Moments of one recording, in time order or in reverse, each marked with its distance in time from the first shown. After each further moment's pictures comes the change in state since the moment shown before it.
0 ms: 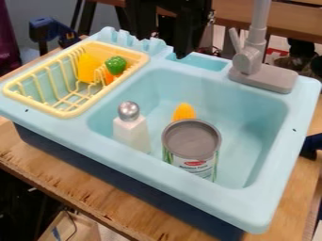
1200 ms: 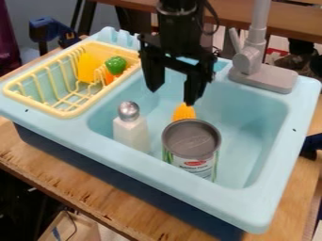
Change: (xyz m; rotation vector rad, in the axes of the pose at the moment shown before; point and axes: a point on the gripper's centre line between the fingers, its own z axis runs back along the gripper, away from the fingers) arm 0.023 0.007 -0.088 -0.032 0.052 0.122
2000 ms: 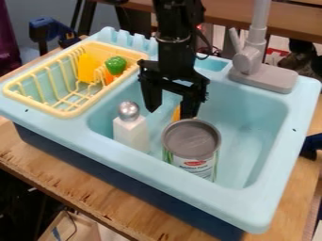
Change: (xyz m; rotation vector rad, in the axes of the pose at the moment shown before) arm 0.007 0.009 -0.040 -0.040 0.085 0.016
